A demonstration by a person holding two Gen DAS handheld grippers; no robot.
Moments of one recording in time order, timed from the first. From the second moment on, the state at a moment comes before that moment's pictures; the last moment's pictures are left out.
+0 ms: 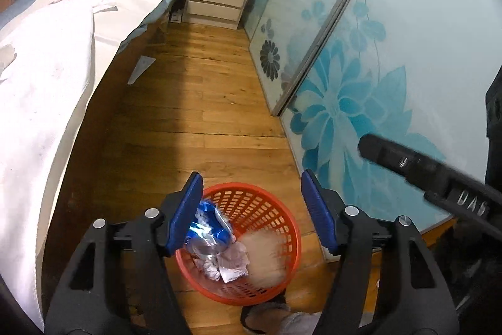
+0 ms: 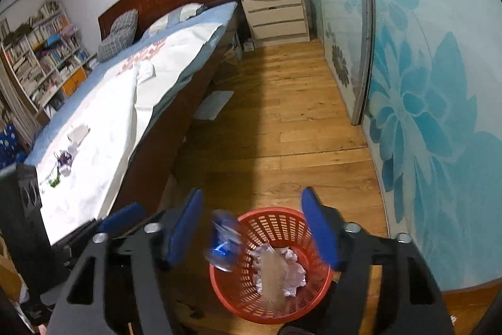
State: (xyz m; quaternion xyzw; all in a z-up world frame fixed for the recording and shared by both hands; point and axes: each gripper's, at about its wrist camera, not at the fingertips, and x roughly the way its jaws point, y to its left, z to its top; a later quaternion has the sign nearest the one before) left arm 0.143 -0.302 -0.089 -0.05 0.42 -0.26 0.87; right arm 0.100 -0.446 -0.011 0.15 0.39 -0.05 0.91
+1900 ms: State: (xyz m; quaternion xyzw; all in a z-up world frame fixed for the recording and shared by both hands) left arm 0.093 0.071 -0.053 -0.23 0.33 -0.07 0.91; right arm 0.240 -0.044 -0.015 0.02 0.32 0.25 0.91
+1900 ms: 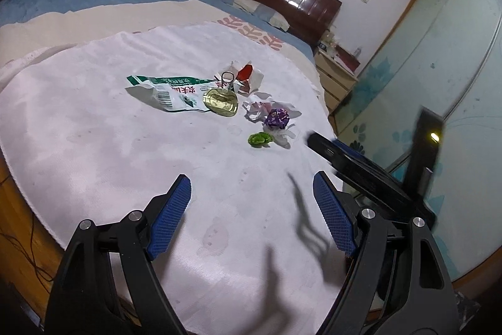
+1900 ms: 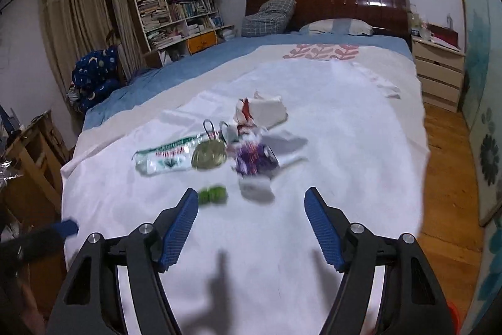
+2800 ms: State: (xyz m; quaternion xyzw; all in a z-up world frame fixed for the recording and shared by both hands) left arm 0.118 0.054 -0.060 -0.23 0.34 -0.02 0.91; right arm 0.262 -0.082 -0.033 0.19 0.40 0.31 0.84
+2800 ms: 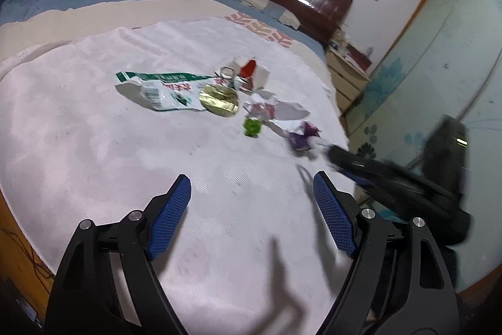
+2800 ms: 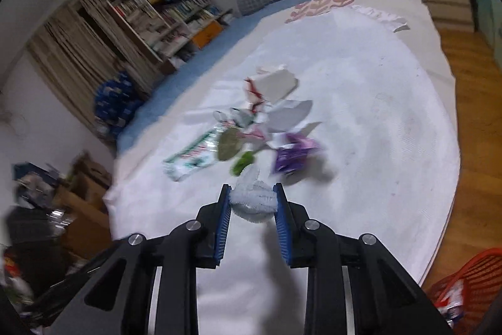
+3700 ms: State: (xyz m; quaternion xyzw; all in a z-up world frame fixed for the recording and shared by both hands) left arm 0.237 0.130 -0.093 -0.31 0.38 0.12 0.87; right arm 0.258 -0.132 -0.018 0.17 0.41 0.31 0.84
